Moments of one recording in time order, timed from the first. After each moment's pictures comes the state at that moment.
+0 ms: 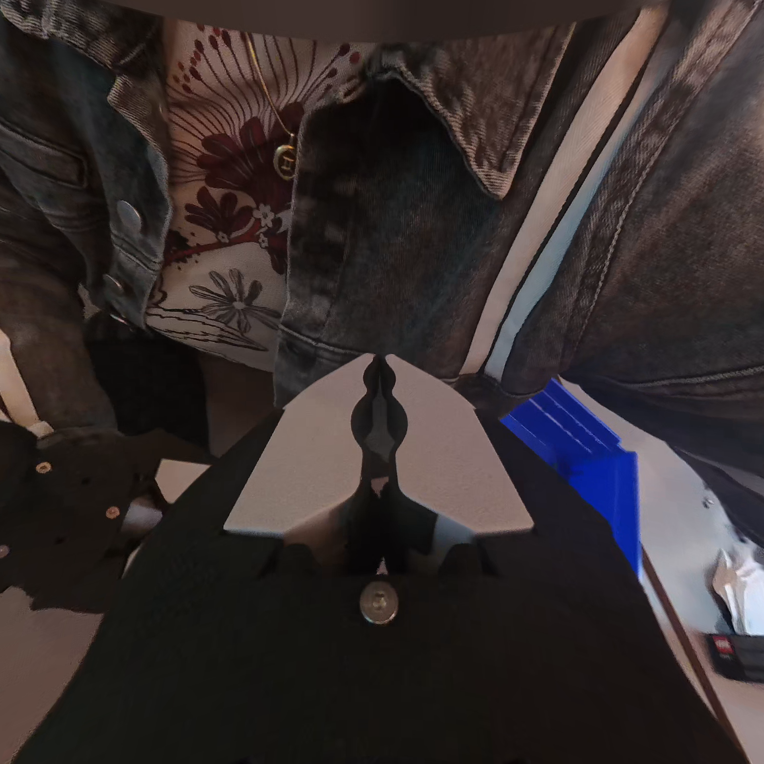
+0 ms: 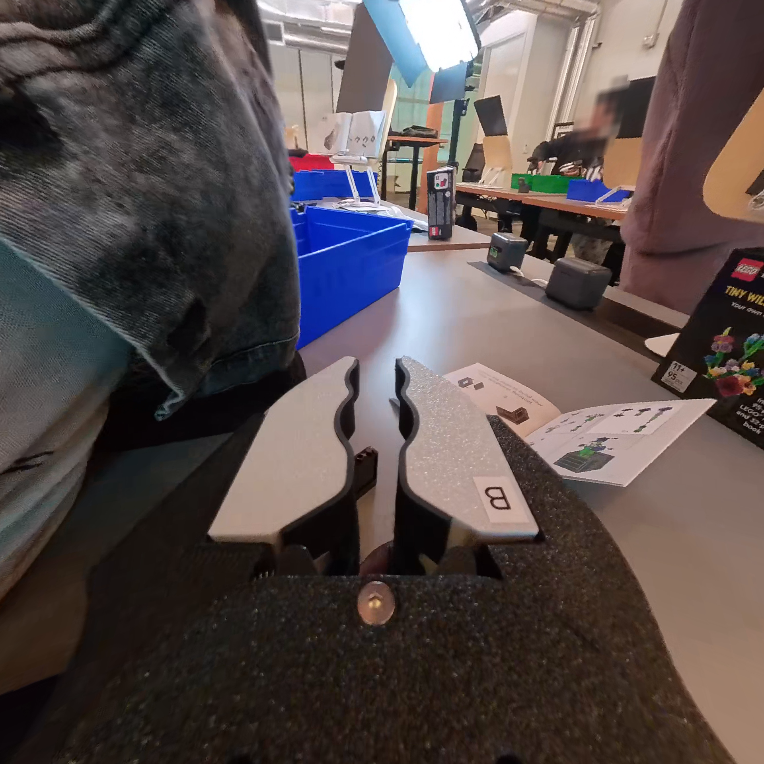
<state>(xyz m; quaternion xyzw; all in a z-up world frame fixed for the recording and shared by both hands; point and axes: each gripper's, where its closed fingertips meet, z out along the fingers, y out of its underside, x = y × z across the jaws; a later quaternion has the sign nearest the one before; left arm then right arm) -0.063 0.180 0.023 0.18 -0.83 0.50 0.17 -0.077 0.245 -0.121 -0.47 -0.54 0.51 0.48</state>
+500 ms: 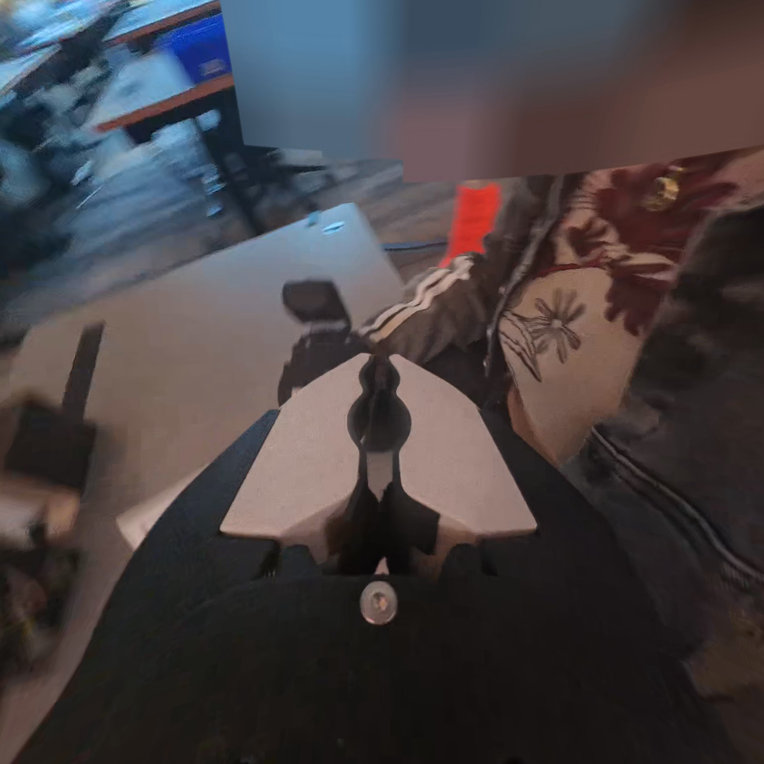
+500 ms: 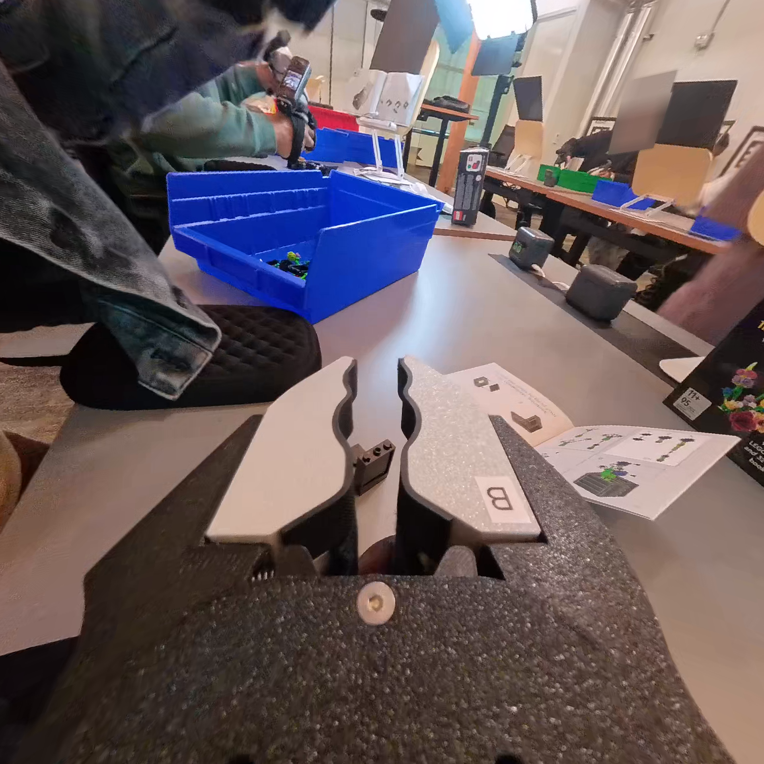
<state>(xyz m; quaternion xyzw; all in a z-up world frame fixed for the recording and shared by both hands) -0.044 0.152 0.017 0.60 -0.58 0.30 -0.46 -0.080 0.225 -0.129 -0.44 -0.60 0.48 0.47</state>
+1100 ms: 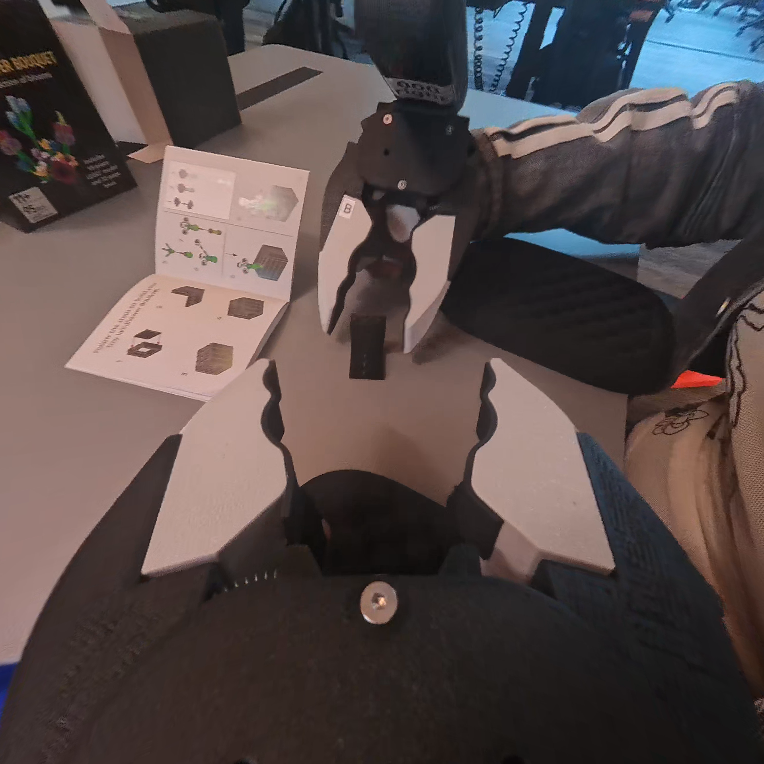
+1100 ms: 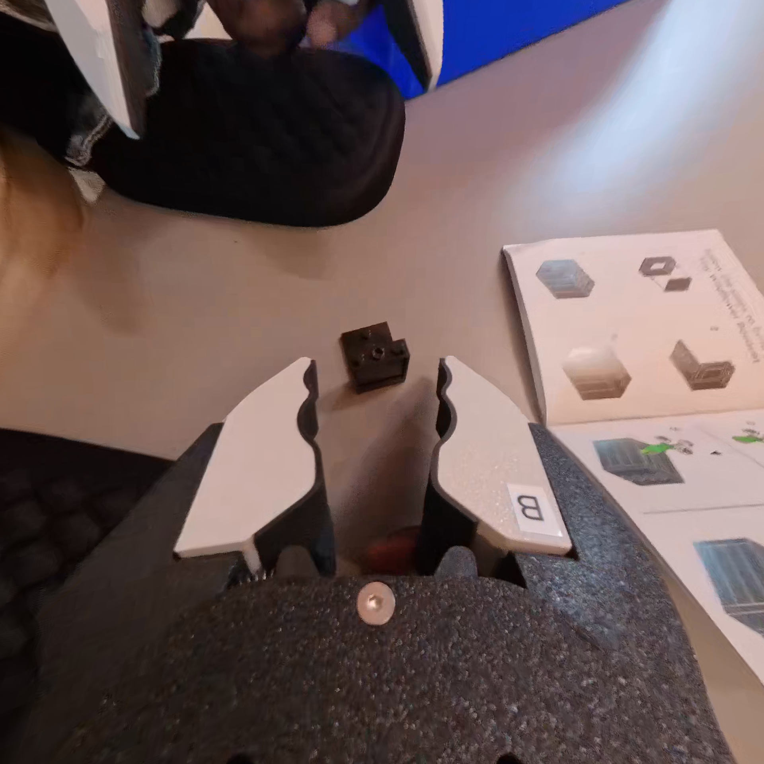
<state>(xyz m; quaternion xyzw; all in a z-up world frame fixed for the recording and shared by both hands) -0.111 0.181 -0.156 0.80 -0.25 0.20 -0.51 -0.088 0.229 -0.219 -0.41 -0.80 0.39 0.20</state>
